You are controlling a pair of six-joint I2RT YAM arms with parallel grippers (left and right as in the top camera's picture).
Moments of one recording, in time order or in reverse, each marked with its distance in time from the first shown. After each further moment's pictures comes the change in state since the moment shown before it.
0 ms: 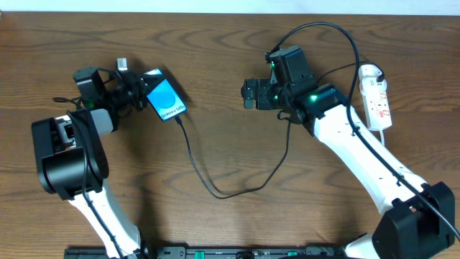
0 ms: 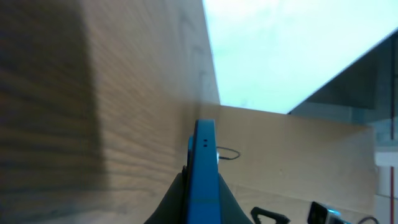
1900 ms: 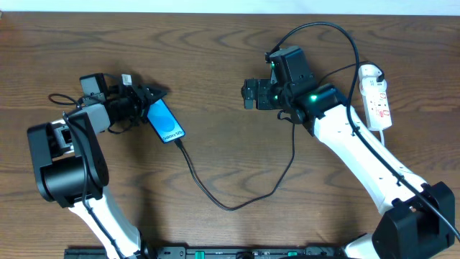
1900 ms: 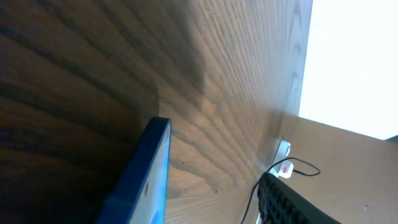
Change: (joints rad) left arm -0.005 -0.060 0.046 -0.629 -0.259 0.436; right arm 0.000 0.000 0.000 0.000 0.000 -0.004
